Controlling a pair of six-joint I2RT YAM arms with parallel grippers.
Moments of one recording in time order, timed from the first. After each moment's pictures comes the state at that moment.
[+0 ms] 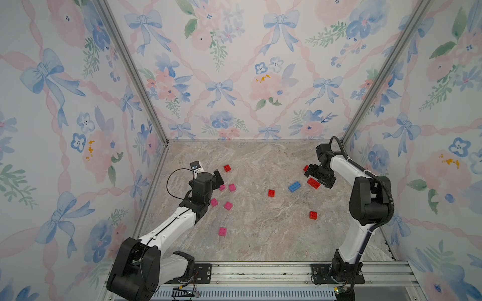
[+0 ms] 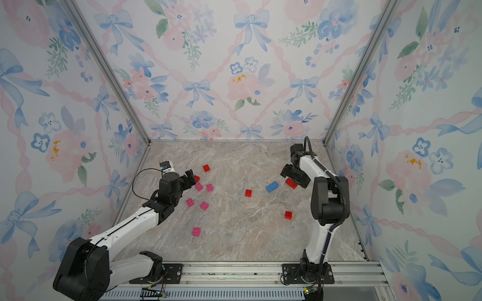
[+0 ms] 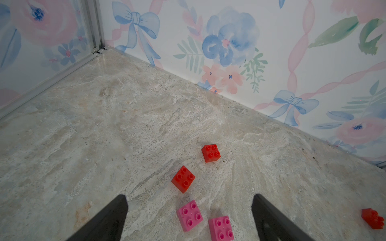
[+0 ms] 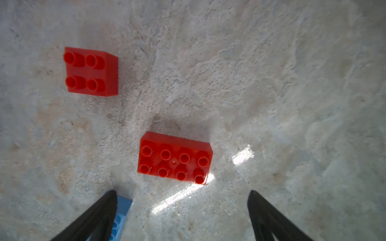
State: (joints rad) left arm -0.36 1.19 0.62 0.16 -0.40 -0.52; right arm 0.05 1.95 1.48 -0.89 0.10 0.62
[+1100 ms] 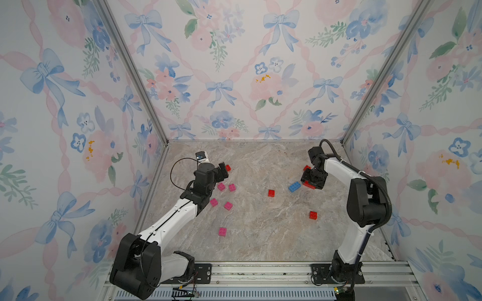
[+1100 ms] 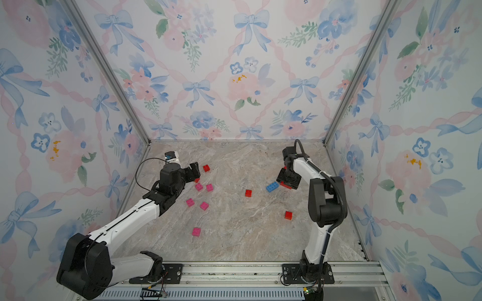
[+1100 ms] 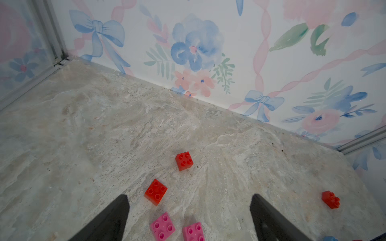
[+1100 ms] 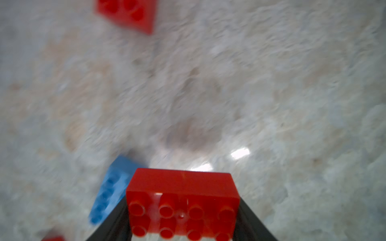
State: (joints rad) left arm -0.37 1.27 0.82 0.06 -0.27 -0.46; right arm 0.21 1.88 1.43 -0.90 0.06 0.57
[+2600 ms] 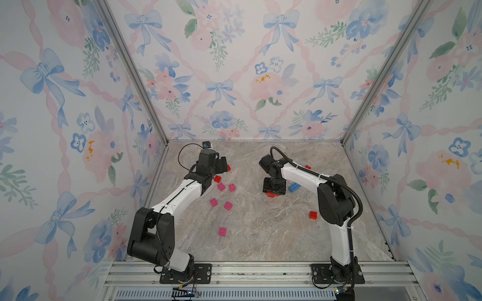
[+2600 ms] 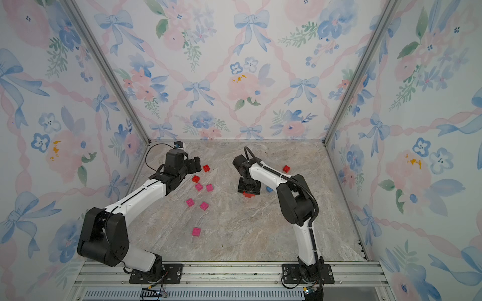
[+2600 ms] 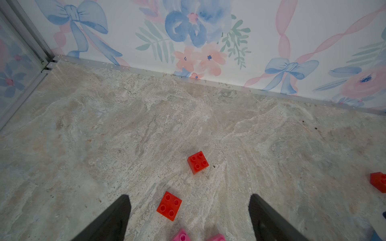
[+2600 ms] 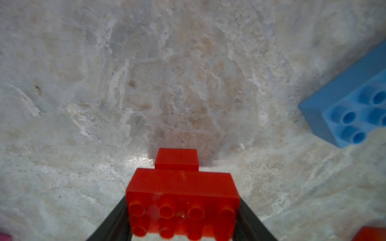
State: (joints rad) left arm -0.28 1.49 1.02 -0.08 -0.19 -0.31; right arm 0.62 2.11 1.68 -1.03 0.07 0.73
